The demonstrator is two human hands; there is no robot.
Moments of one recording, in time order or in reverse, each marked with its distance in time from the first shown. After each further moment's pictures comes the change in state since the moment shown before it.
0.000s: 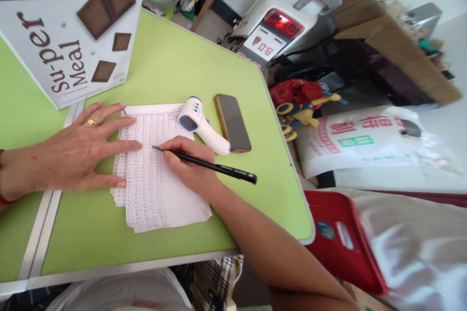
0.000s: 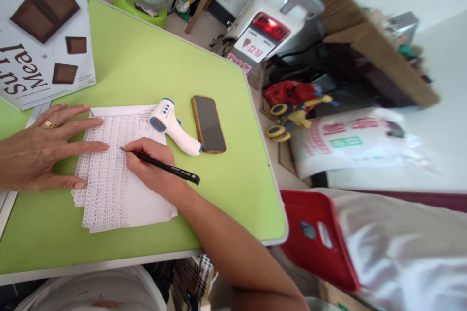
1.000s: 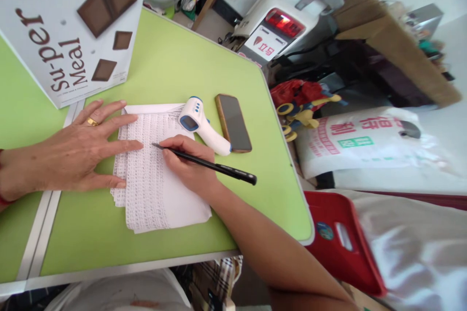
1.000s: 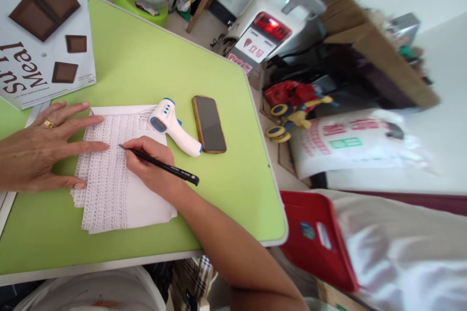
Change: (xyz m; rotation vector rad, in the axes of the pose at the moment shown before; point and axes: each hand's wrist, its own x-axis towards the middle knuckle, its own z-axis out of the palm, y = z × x) left_hand 0.002 0.001 -0.001 0.001 0.006 -0.011; right_hand 0.000 0.000 0.001 0.036 -0.007 -0.002
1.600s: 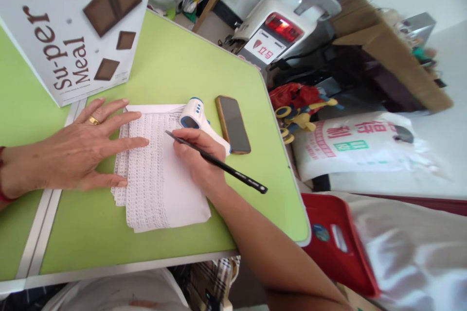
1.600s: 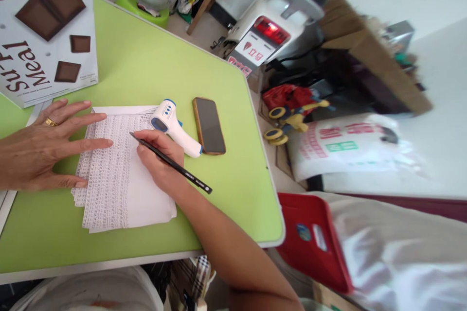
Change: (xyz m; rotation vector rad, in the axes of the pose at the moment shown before) left_hand 0.000 0.002 0.000 -0.033 0.030 -0.007; right_hand 0.000 0.006 -0.007 0.140 0.105 0.055
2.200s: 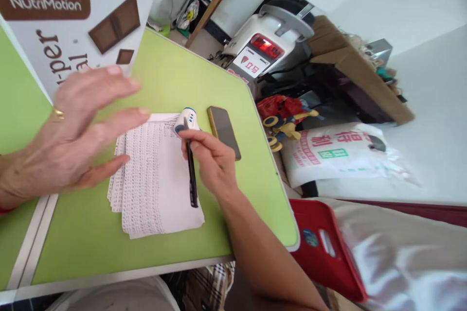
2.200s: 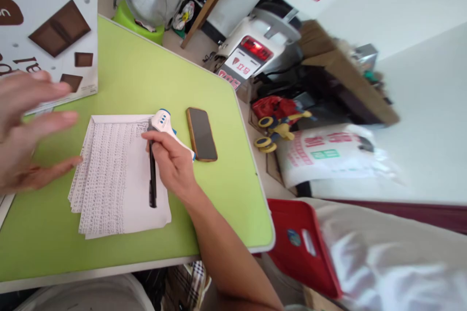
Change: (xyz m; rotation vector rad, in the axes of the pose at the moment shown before) left_hand 0.006 0.010 -0.018 -0.033 0.374 -0.046; right_hand 0.010 -0.005 -0.025 -0.157 -0.072 -0.185
